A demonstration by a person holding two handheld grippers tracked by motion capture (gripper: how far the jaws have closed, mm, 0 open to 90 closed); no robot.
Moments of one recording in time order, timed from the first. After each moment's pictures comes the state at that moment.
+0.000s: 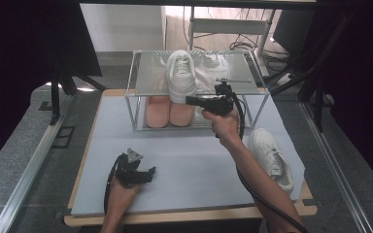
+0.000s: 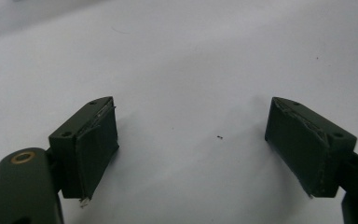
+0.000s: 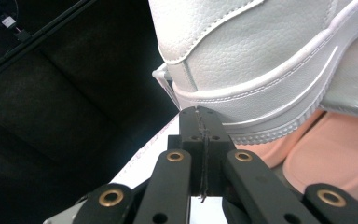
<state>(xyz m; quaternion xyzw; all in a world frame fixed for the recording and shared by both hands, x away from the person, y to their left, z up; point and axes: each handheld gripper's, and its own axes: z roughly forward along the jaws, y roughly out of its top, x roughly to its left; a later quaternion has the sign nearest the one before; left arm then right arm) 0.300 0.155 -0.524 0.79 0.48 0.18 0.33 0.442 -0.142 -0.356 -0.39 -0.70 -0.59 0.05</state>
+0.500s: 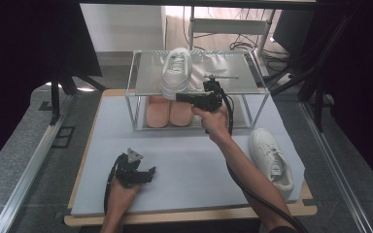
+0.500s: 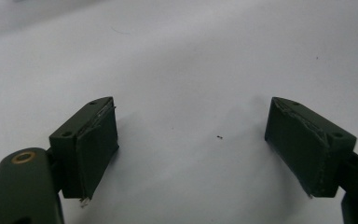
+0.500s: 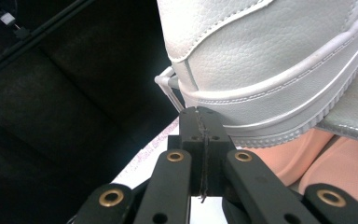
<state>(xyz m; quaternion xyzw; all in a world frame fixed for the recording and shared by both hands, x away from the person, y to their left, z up) 0.299 0.155 -0.524 0.79 0.48 0.19 0.33 0.456 -0.115 -0.357 -0.38 -0.71 -0.59 0.05</state>
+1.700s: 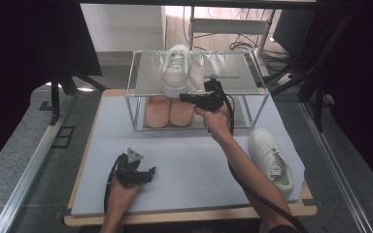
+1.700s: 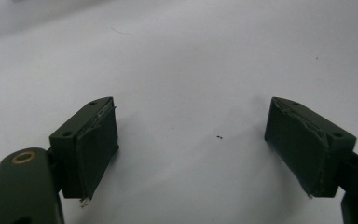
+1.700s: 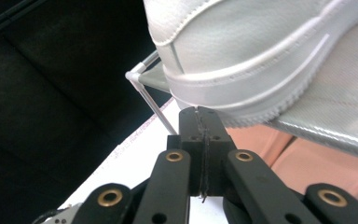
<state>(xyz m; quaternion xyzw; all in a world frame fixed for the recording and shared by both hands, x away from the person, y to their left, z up) 0.299 0.155 -0.524 0.79 0.48 0.19 0.33 0.460 -0.120 -0.361 -0.40 -0.73 -0.56 0.01</state>
